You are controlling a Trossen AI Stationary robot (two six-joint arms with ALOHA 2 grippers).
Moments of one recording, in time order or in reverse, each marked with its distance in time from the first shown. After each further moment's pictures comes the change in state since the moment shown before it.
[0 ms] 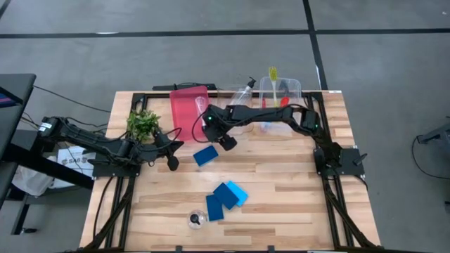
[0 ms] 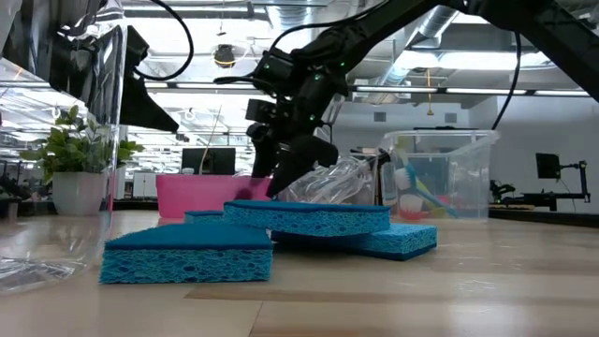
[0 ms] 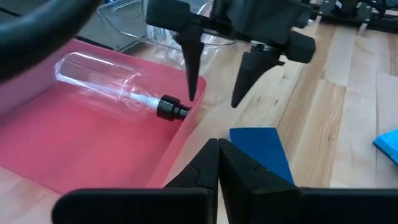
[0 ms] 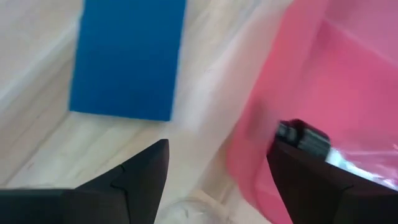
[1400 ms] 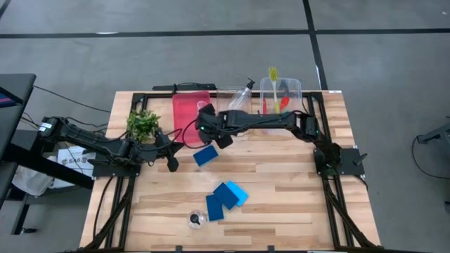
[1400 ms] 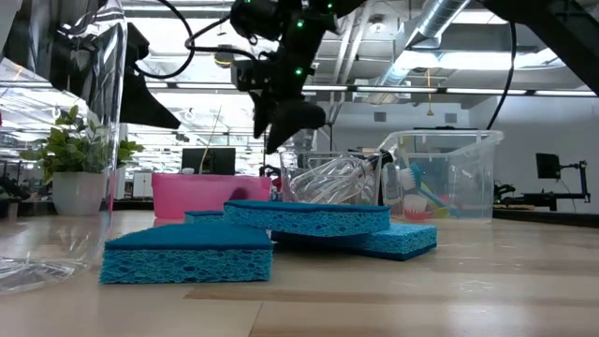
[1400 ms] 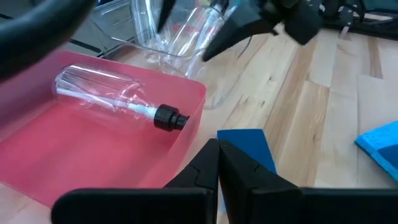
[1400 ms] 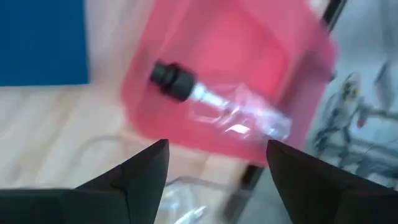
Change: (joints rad) left arm 0.000 -0.002 -0.001 0.027 0.044 0.013; right arm 0.127 -0.007 0.256 -0.238 0.572 0.071
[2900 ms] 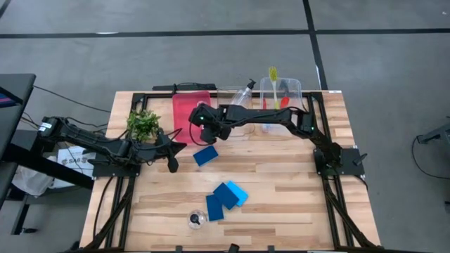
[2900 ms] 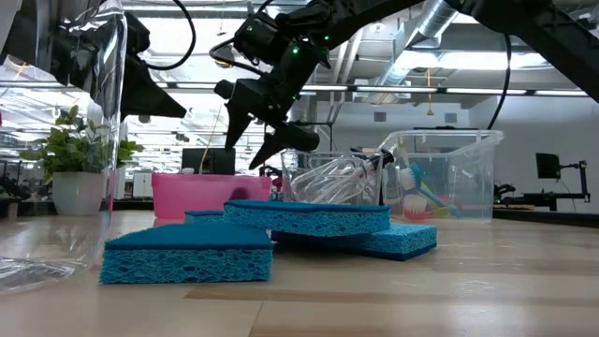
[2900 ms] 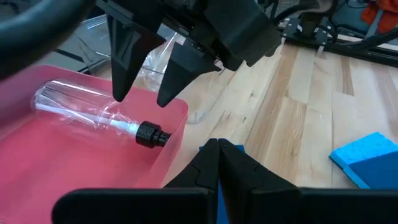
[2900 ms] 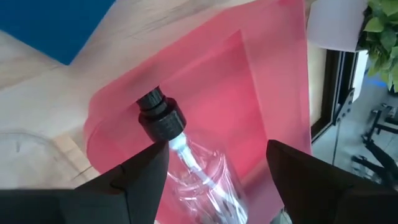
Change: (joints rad) left arm -0.003 0.000 0.000 0.084 0.036 0.022; right arm -0.089 0.080 -0.028 0.206 -0.292 -0.640
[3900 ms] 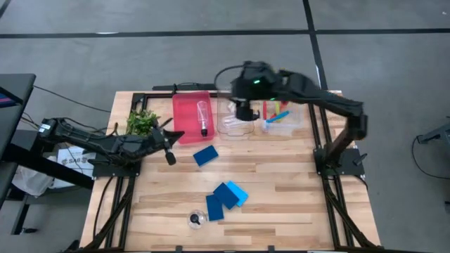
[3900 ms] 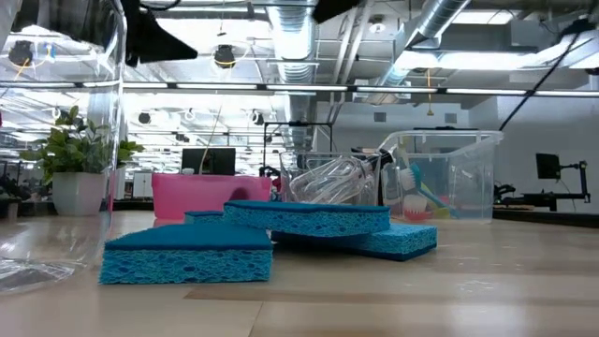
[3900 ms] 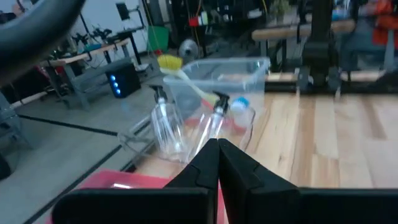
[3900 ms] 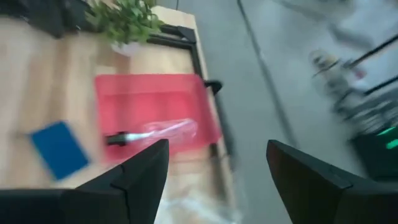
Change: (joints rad) left arm 0.001 -0.087 0.096 0.117 -0.109 0.420; right arm -0.074 -0.654 -0.033 -0.265 0.070 1.113
